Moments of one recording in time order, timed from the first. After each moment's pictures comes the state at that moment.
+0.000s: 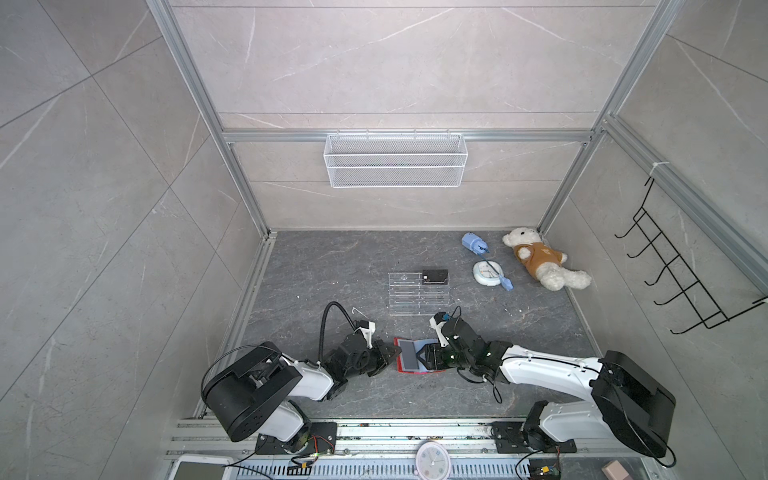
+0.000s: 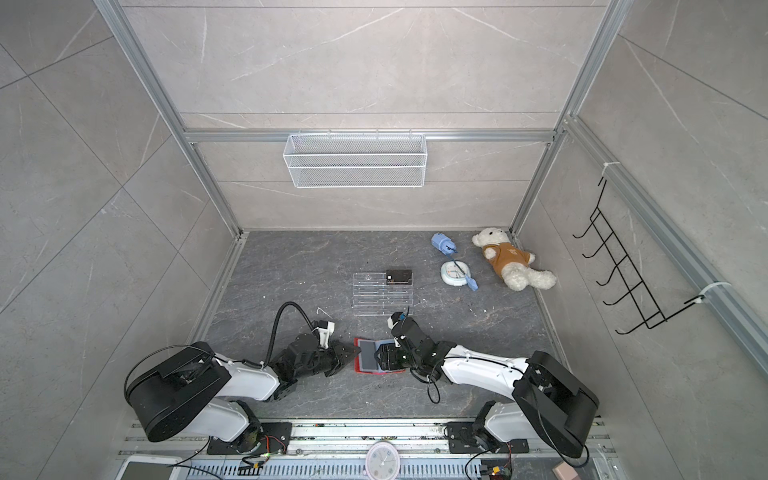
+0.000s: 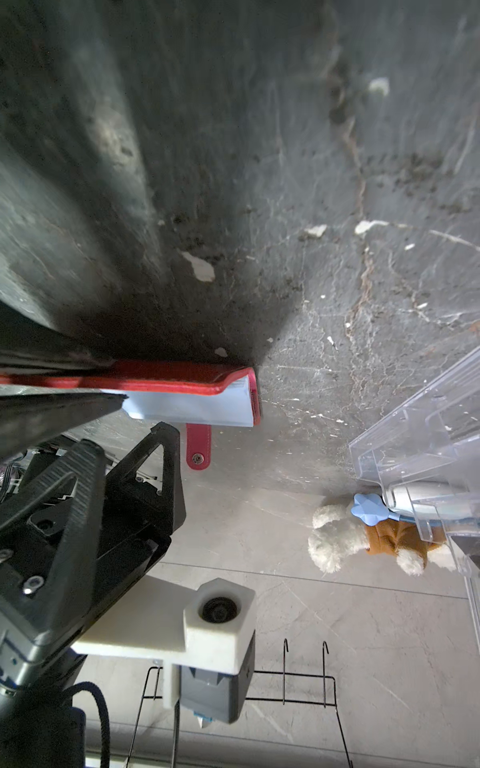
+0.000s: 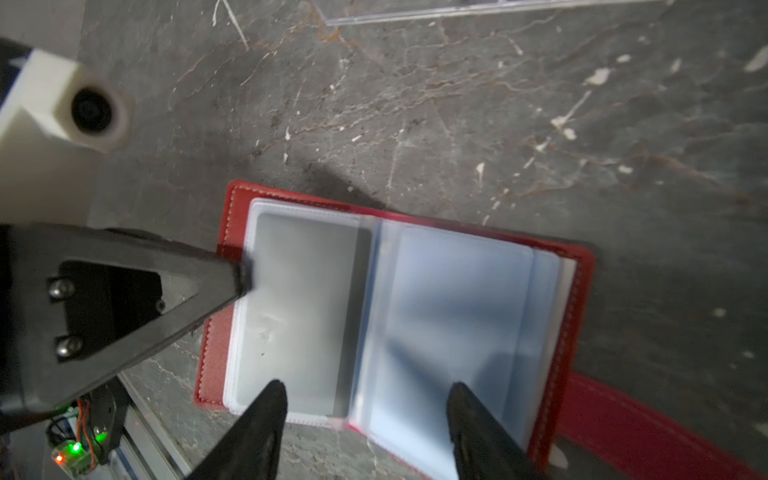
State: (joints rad) left arm -0.79 1.46 0.21 0.79 0.29 -1.28; right arm 0.86 1.35 0.56 -0.06 -0.12 0.68
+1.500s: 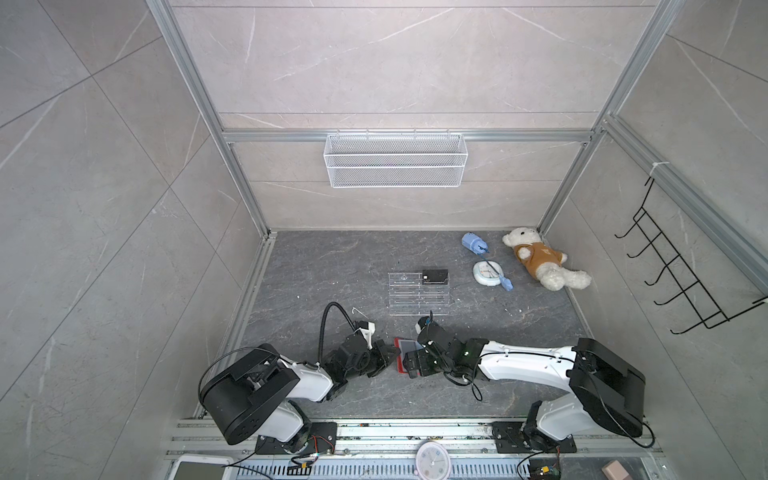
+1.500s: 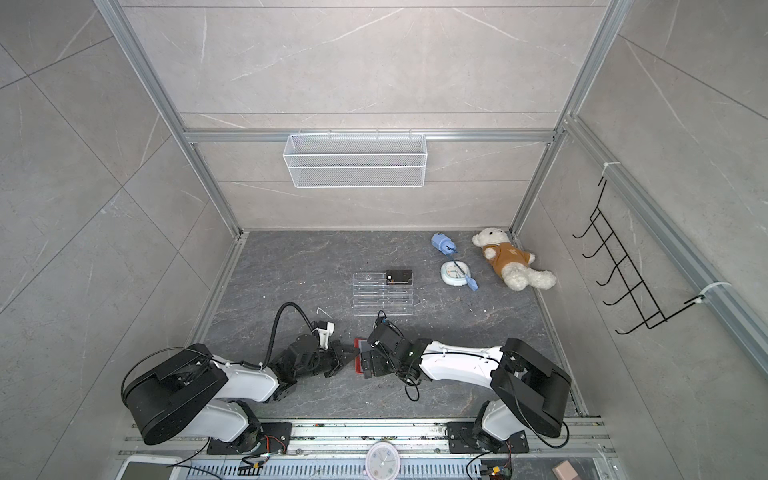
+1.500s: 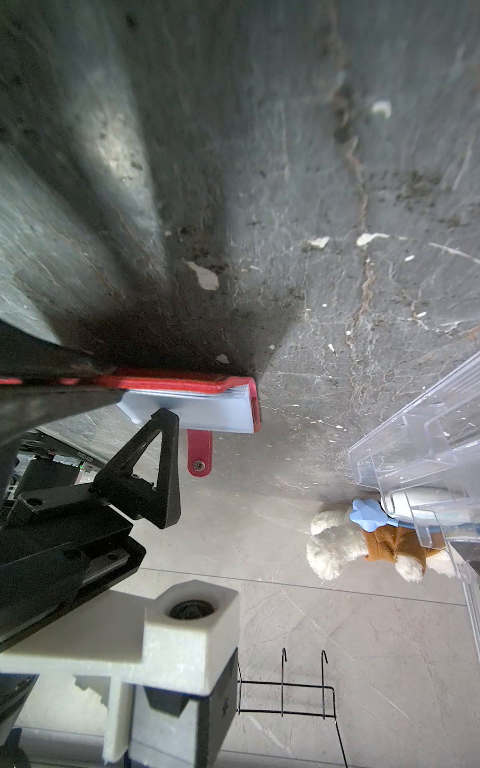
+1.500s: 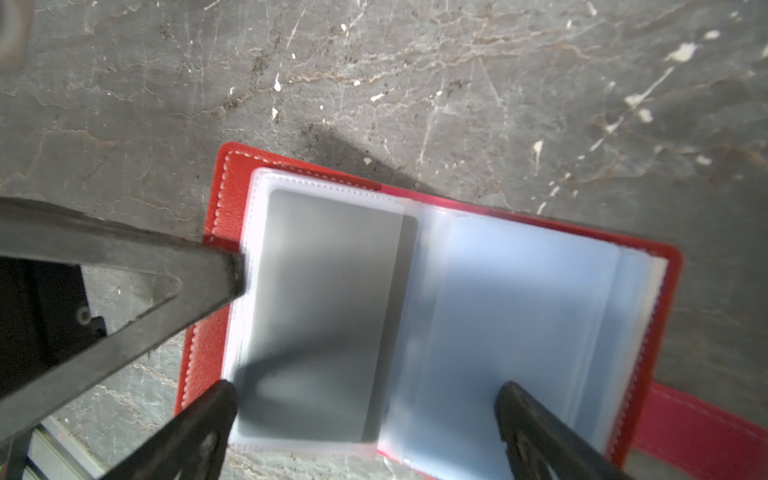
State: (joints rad) left arm -0.81 1.45 0.21 0.76 0.26 -1.27; right arm 0.99 1.50 0.72 -0.23 0.04 0.68
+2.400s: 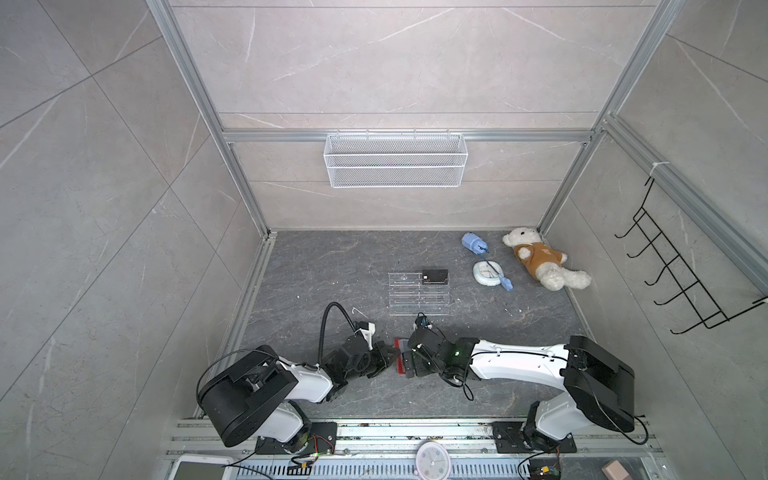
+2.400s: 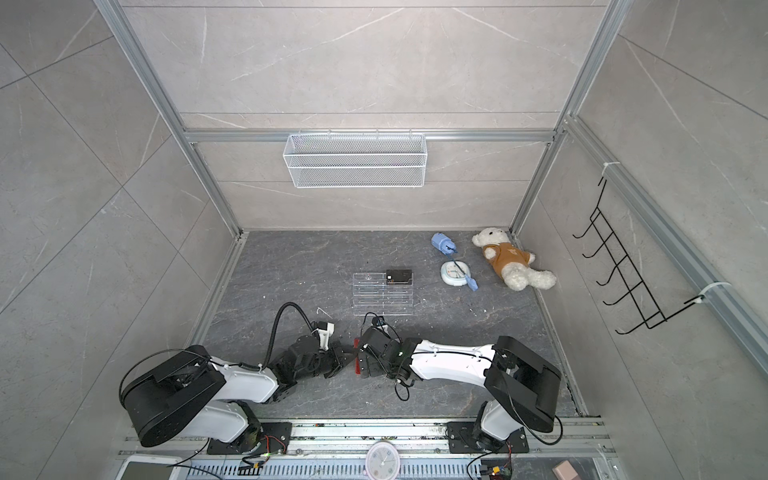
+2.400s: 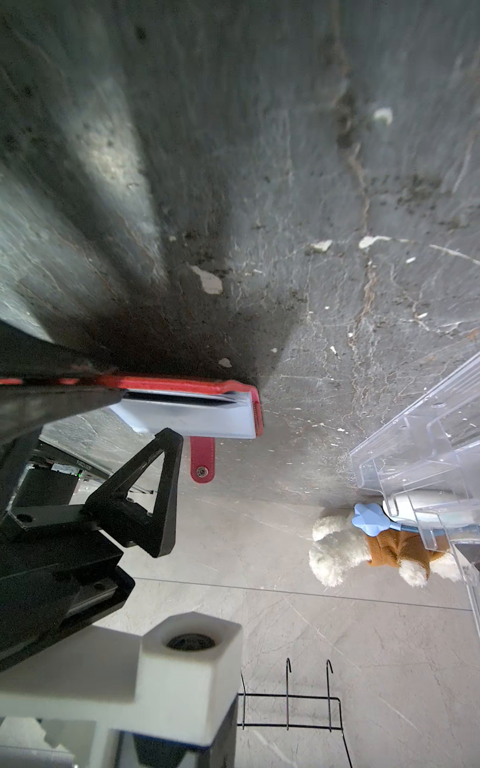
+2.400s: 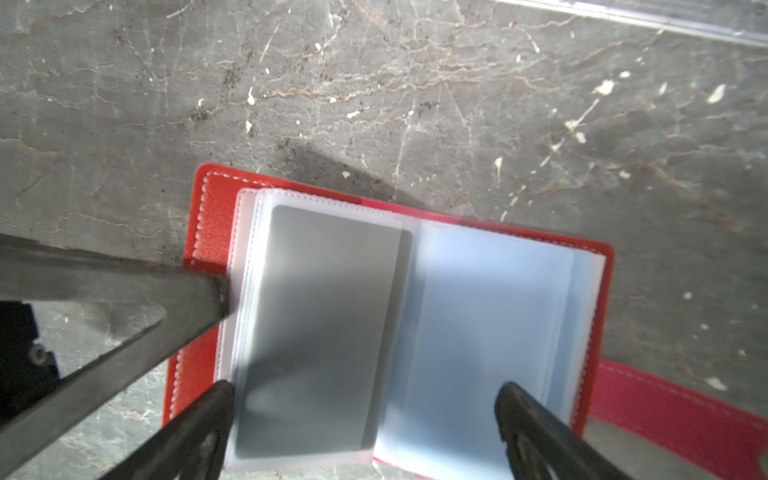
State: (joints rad) left arm -0.82 1.44 0.21 0.74 0.24 -1.25; right arm 1.05 1.55 0.81 -0.36 0.20 0.72
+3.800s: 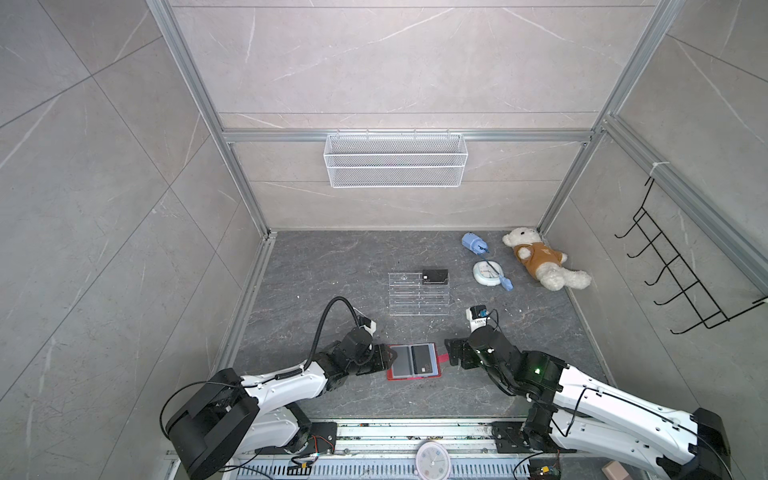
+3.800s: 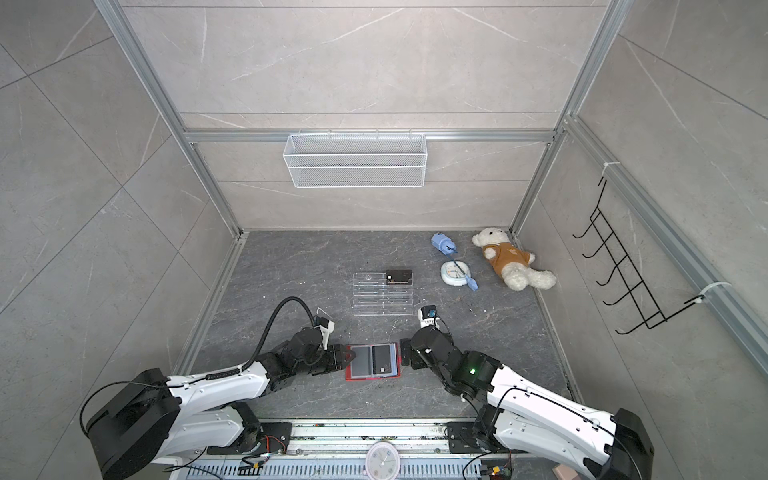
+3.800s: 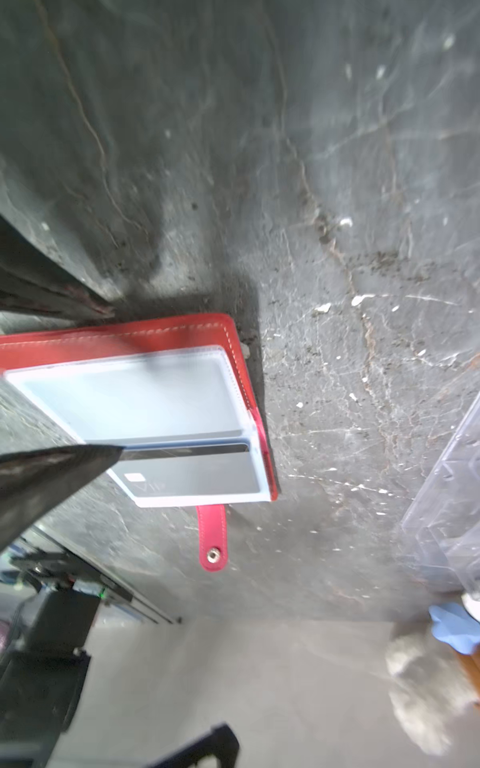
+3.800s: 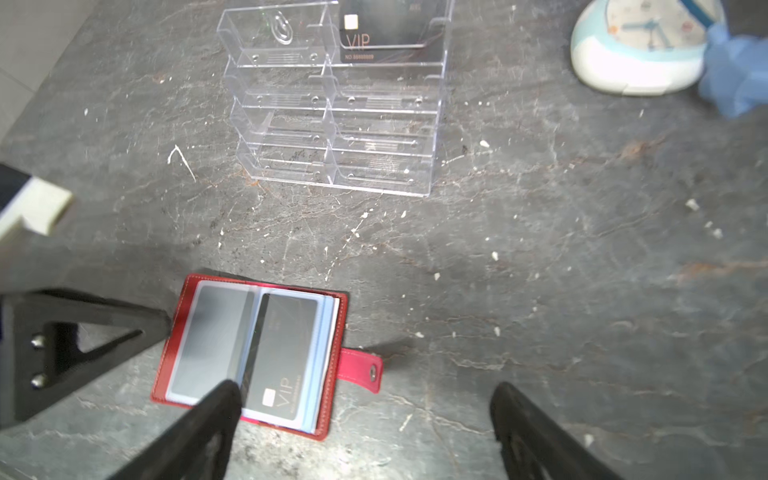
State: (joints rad) left arm -0.81 1.19 0.38 0.04 0.17 -0.91; right arm 0.93 0.87 0.61 -0.54 0.38 0.62
